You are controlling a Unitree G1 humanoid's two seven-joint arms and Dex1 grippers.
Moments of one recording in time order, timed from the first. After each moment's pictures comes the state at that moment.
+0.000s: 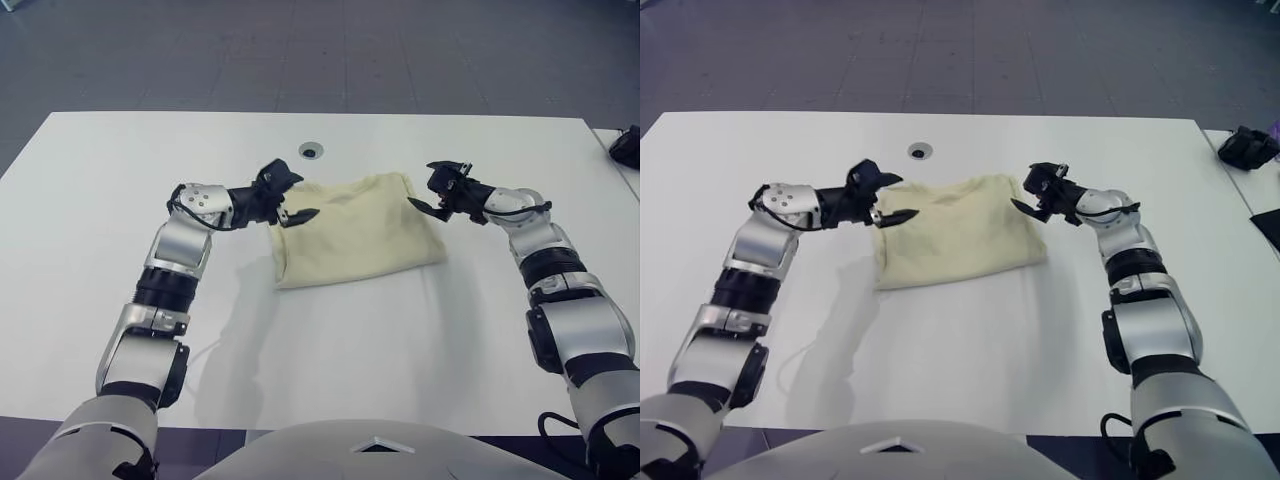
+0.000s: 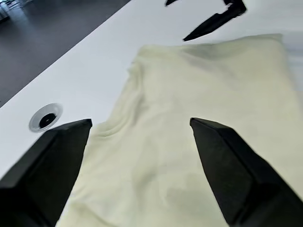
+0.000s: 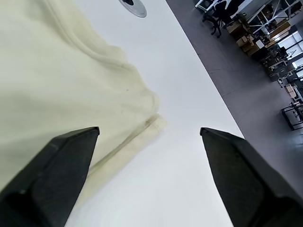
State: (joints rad) left arm -0.52 0.46 -0.23 0.15 -0.01 0.27 -0.97; right arm -0.76 -0.55 0.20 1.02 -0.26 -0.42 0.67
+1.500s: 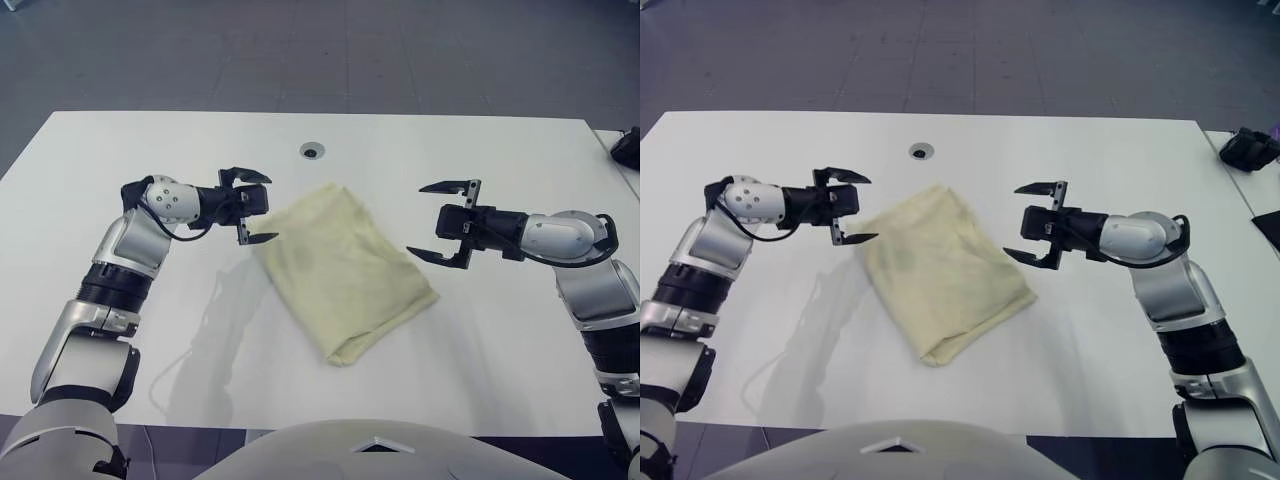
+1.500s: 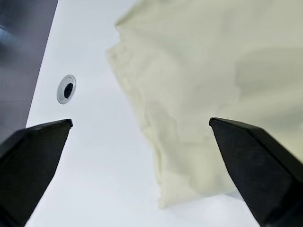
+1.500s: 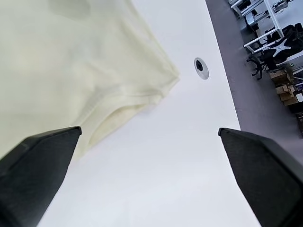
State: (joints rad) left arm -0.55 0.68 -0.30 0.25 0.16 -0.01 -1.03; right arm -0.26 -0.82 0.15 -0.13 -0.10 0.05 0.95
